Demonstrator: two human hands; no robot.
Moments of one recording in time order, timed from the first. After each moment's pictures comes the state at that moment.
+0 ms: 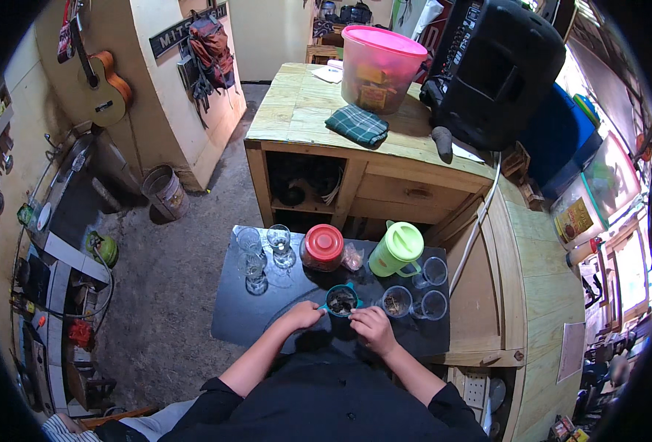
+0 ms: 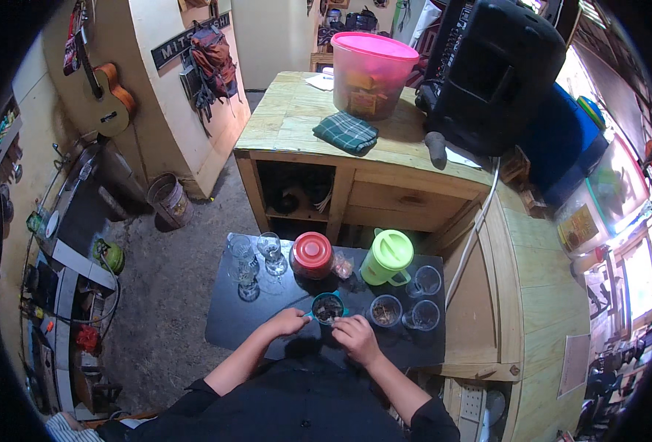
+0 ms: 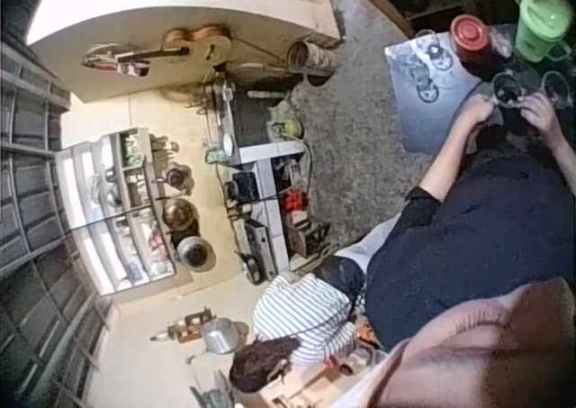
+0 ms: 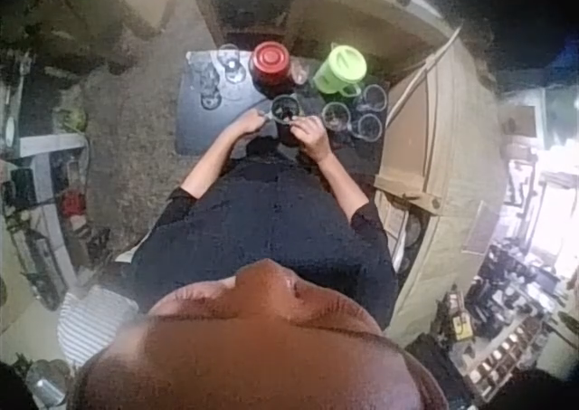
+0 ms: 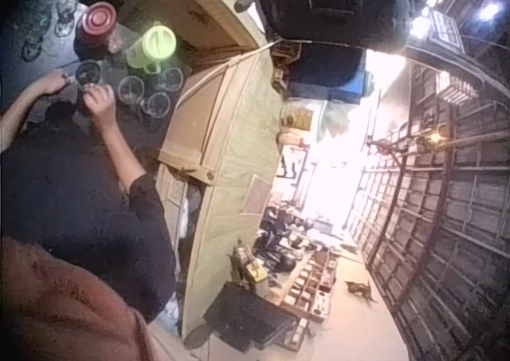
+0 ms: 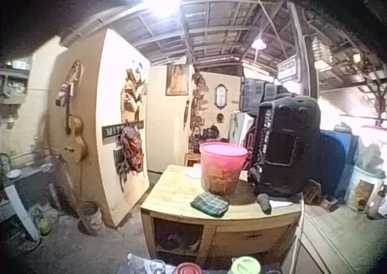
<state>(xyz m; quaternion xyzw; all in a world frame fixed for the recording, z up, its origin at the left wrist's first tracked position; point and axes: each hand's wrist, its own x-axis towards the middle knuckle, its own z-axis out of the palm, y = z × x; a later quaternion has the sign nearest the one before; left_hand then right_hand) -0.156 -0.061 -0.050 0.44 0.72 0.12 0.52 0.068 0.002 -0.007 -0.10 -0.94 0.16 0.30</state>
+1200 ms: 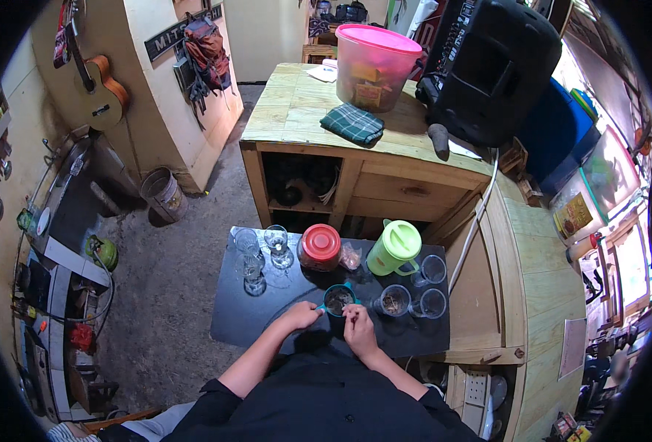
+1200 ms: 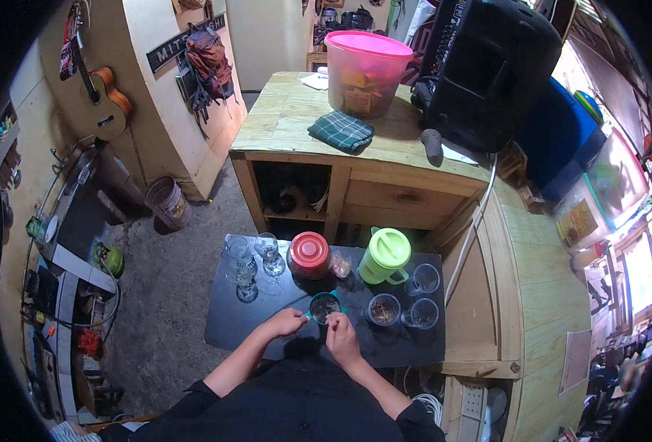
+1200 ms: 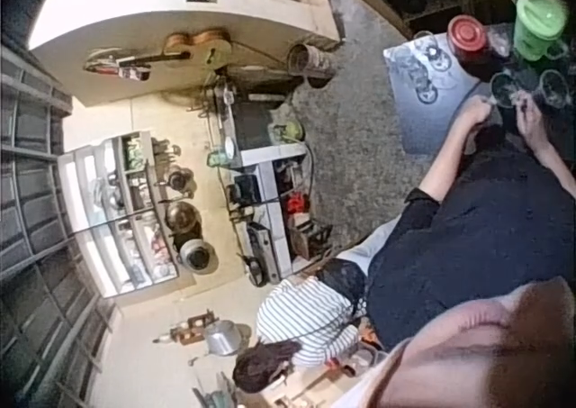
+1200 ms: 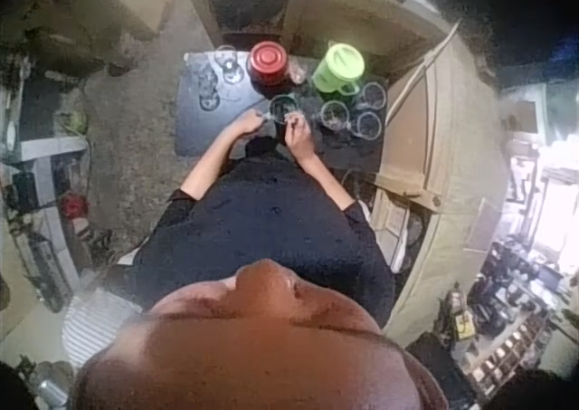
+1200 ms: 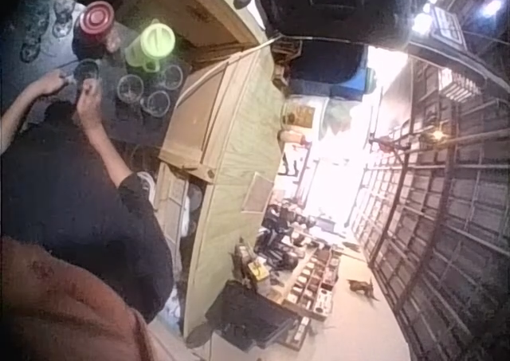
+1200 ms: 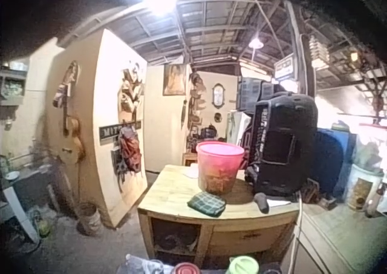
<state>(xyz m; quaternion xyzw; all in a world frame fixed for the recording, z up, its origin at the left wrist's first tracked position) -0.155 -0.060 -0.054 0.44 0.71 0.13 0.53 0.037 -0.027 -0.038 -0.34 -0.78 0.34 0.40</state>
